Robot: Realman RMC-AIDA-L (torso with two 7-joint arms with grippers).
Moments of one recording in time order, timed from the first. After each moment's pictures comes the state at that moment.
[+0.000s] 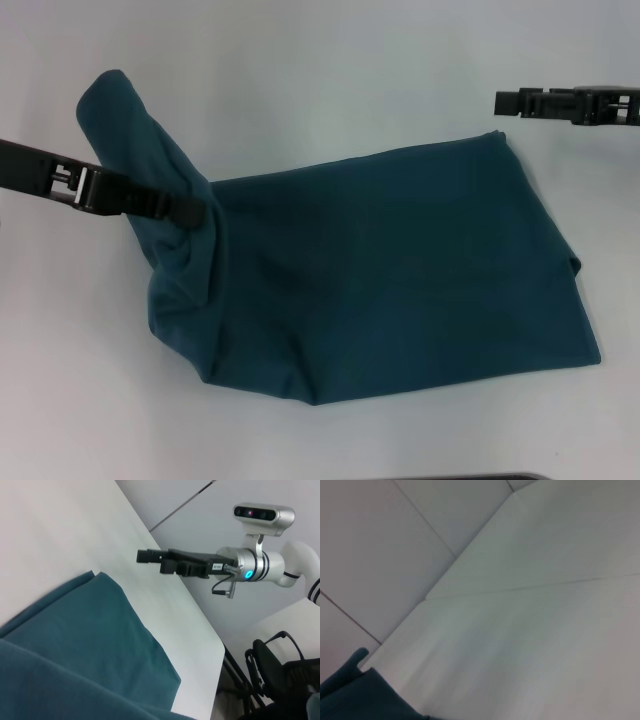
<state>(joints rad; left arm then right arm) -0.68 -1.95 -2.47 -0.78 -0.94 2.02 -2.21 0.59 1.97 -0.42 -0.59 -2.21 -1.54 1.85</state>
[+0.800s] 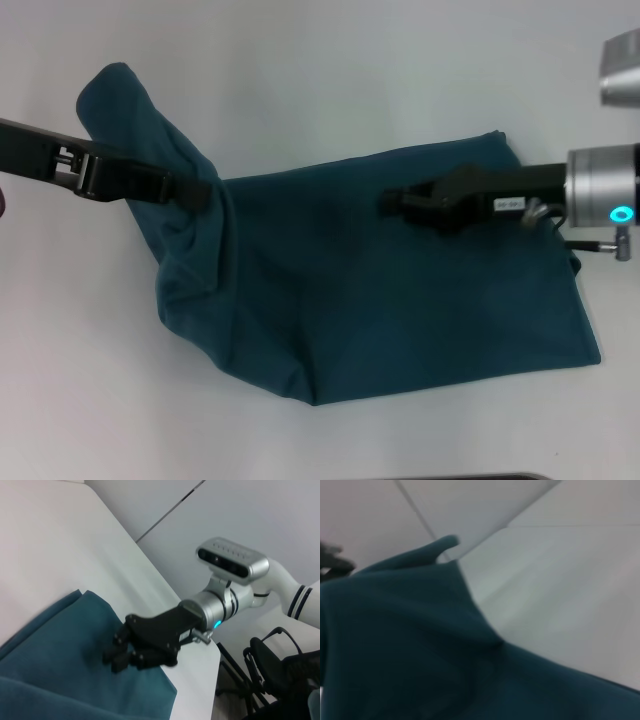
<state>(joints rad) -0.70 -1.95 -2.47 -0.78 -0.97 2.02 -2.15 0.65 2.09 -0.60 -0.43 -2.21 -1.44 1.53</state>
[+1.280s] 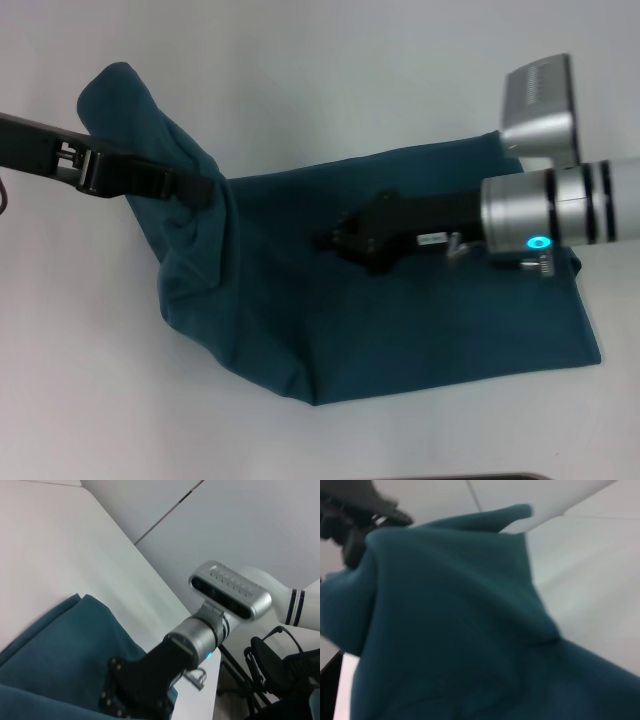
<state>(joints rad) -0.71 -1.95 -2.47 -0.78 -0.97 2.02 -2.14 0.77 2.10 -0.60 -0.17 -2.21 -1.31 1.27</state>
